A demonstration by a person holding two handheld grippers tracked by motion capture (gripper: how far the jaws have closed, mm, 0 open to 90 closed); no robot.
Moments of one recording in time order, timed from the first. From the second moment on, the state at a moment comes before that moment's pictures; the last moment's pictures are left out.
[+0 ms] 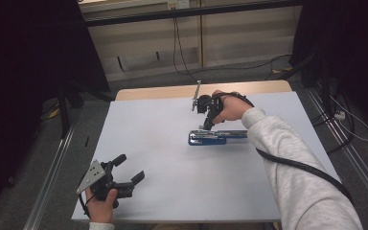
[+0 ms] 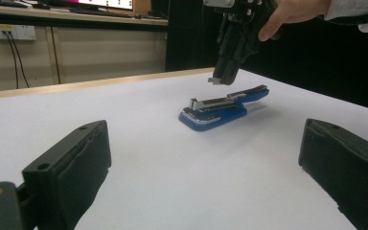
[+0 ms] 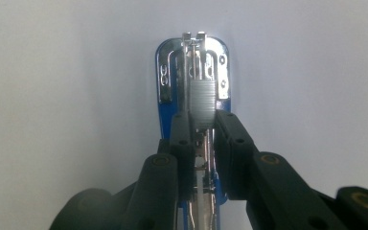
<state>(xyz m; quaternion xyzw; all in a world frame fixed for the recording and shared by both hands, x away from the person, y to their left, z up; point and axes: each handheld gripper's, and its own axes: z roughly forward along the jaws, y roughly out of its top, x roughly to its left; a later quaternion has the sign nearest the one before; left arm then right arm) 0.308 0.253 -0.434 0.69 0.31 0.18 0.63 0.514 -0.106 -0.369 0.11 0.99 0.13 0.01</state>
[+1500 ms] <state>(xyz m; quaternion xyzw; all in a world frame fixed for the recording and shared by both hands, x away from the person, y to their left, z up) 0.308 0.251 -0.434 0.70 0.31 0.18 0.62 0.518 -0.087 -0.377 0.11 0.98 0.17 0.00</state>
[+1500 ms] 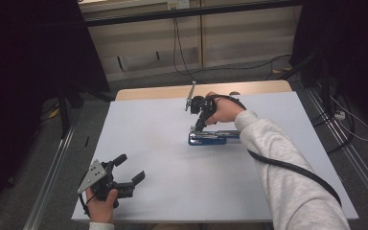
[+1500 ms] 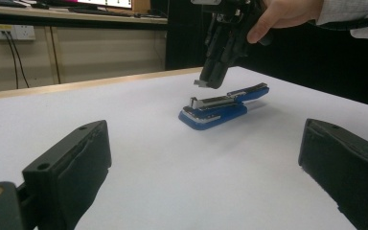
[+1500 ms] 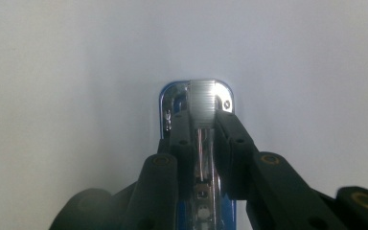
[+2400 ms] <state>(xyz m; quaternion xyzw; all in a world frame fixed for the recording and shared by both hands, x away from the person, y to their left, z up) 0.309 0.252 -0.434 0.70 0.31 0.18 0.62 0.519 -0.081 -0.387 0.11 0.98 0.17 0.00</state>
